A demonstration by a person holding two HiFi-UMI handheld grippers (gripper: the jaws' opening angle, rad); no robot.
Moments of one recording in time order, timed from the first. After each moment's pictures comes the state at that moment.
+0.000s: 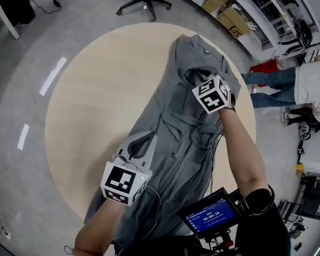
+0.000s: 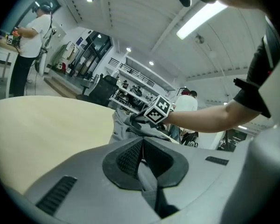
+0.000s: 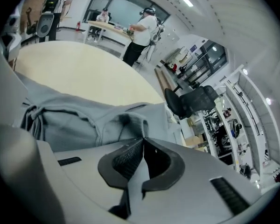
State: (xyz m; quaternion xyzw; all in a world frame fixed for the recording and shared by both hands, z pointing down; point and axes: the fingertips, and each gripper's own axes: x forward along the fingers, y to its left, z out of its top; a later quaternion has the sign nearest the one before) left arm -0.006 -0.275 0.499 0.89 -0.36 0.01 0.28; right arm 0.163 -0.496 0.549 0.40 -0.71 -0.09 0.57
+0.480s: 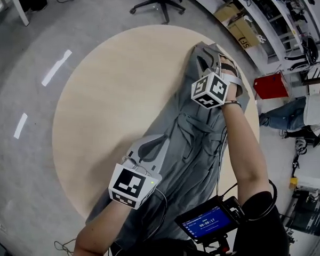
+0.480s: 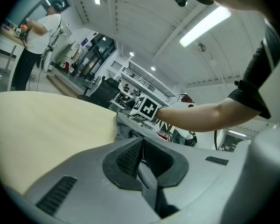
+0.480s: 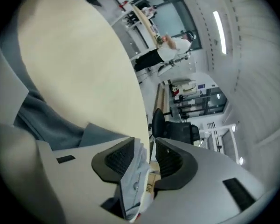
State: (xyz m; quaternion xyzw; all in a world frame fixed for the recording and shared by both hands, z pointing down) left arm -0.019 -0.274 0.487 0.89 -0.36 -0.03 0.29; right arm 0.082 -0.550 0.506 0.34 -0.64 -0.35 0.60
